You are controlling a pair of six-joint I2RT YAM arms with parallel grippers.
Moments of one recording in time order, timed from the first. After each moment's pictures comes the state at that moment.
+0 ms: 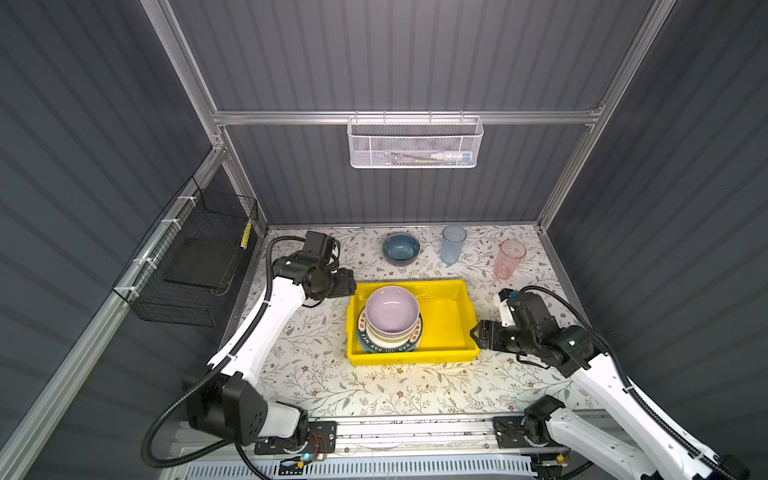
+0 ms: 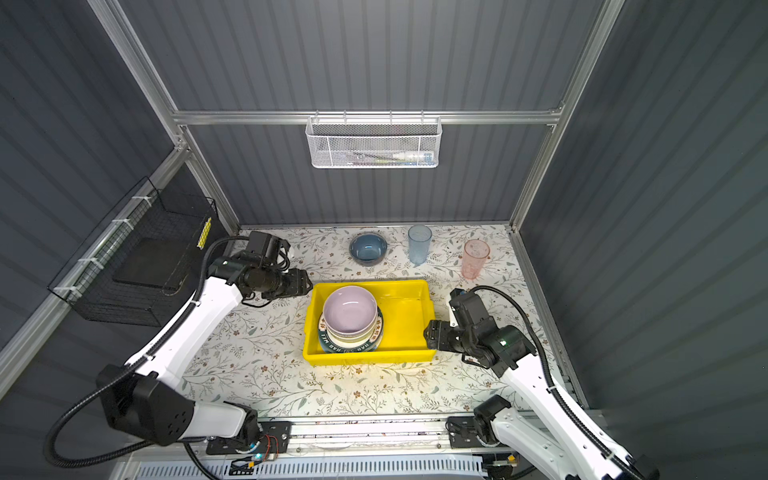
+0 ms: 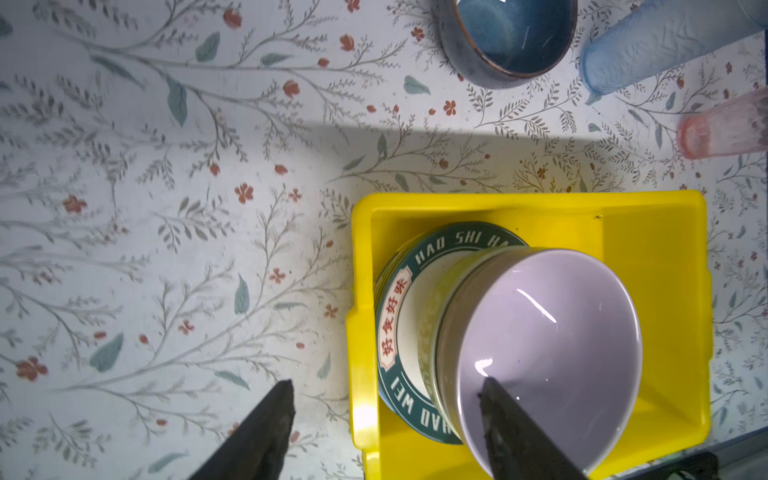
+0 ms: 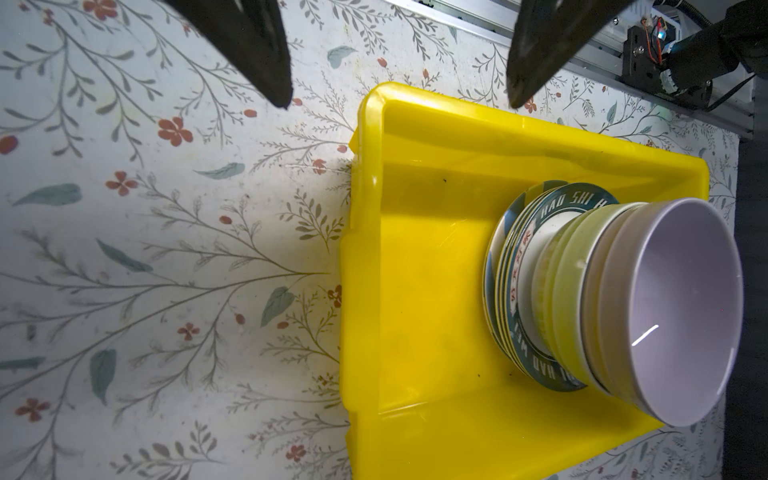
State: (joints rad) left arm -0.33 1.45 1.40 -0.98 0.12 -0.29; right arm 0.49 0.82 0.80 -0.90 -0.09 0.54
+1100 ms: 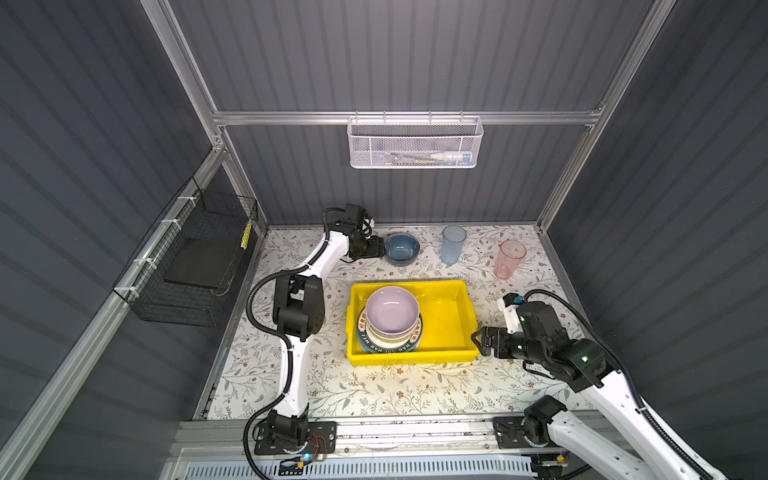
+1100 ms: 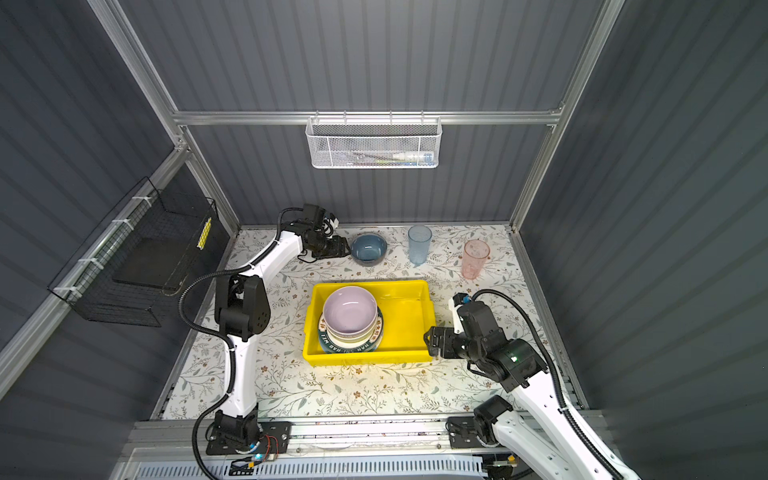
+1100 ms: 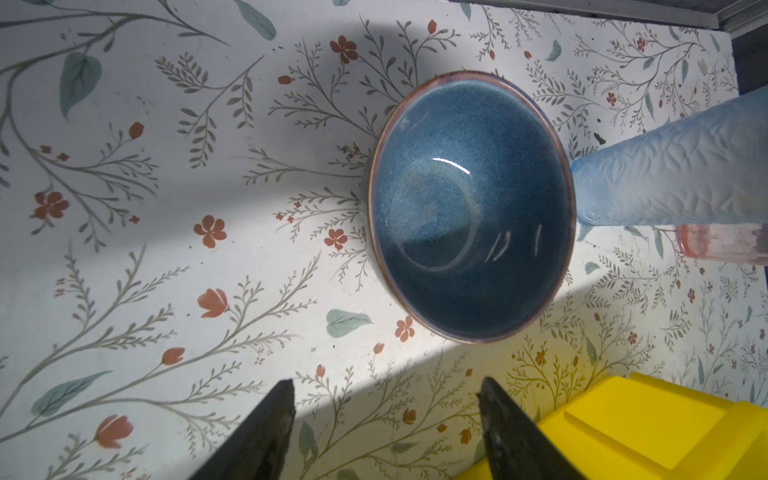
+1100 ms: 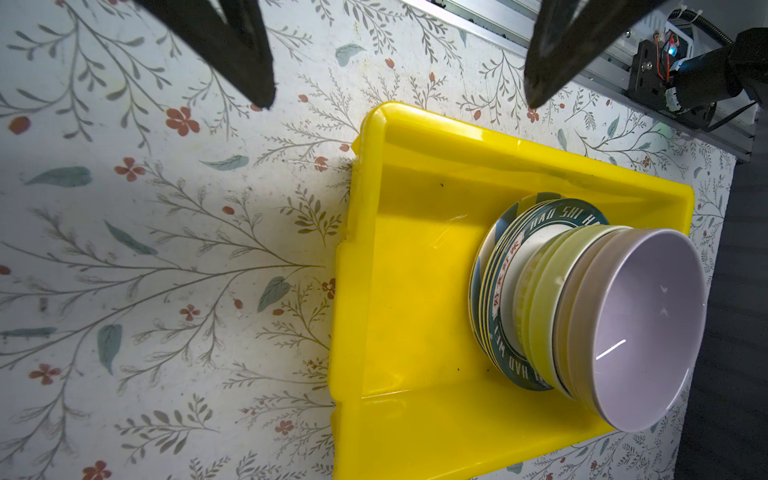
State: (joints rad) left arm -0.32 2.25 2.01 -0.75 0.30 -0.24; right arm 0.49 0.71 0.75 -0.90 -0.09 0.50
